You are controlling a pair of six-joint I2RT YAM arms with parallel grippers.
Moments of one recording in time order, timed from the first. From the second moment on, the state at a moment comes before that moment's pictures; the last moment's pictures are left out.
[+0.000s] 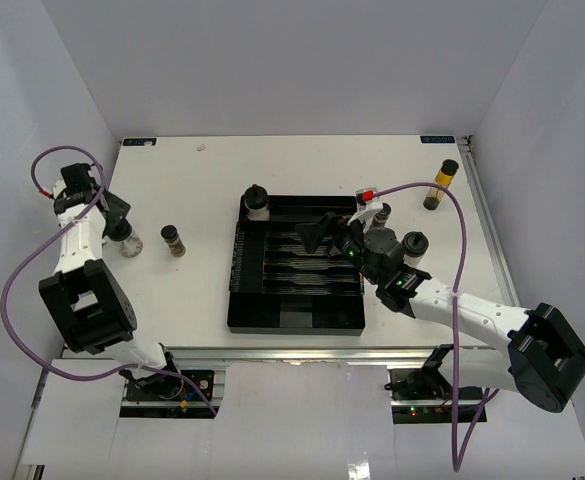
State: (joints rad) left arm 0.41 1.57 1.27 -0.64 -0.21 -0.60; right arm 0.83 1.19 0.62 0.52 0.17 0.55
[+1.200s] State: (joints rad) left arm 0.39 1.68 1.27 -0.62 -0.20 -0.54; right arm 0.82 1.19 0.62 0.52 0.17 0.55
